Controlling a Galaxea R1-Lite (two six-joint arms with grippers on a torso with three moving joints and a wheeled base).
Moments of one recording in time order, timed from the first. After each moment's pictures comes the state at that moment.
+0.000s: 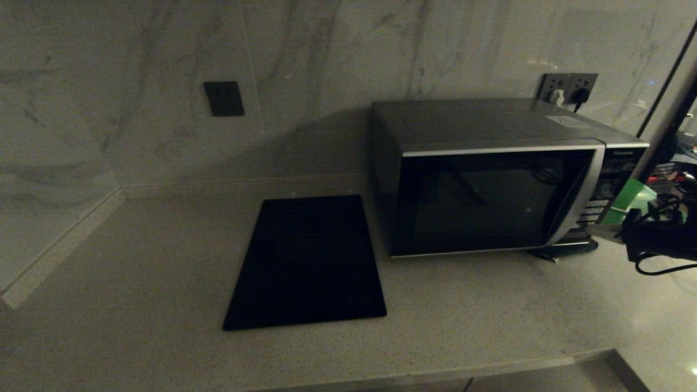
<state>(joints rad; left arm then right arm) 0.00 0.00 0.00 -0.01 0.03 -0.07 -0.58 2.36 -1.60 -0.15 0.94 0.60</state>
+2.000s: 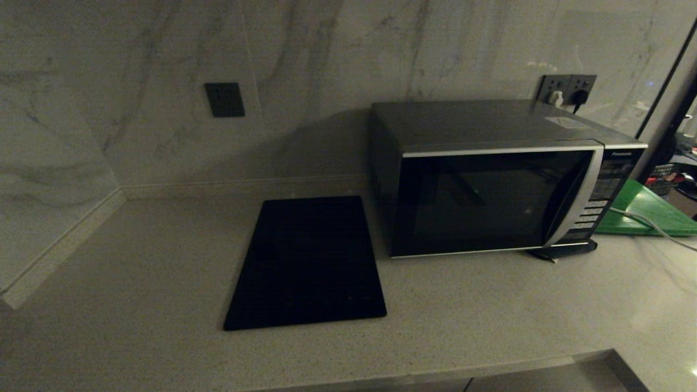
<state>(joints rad) 0.00 0.00 0.00 -0.01 0.03 -0.07 -0.10 0.43 -0.92 0.51 -0.37 0.12</state>
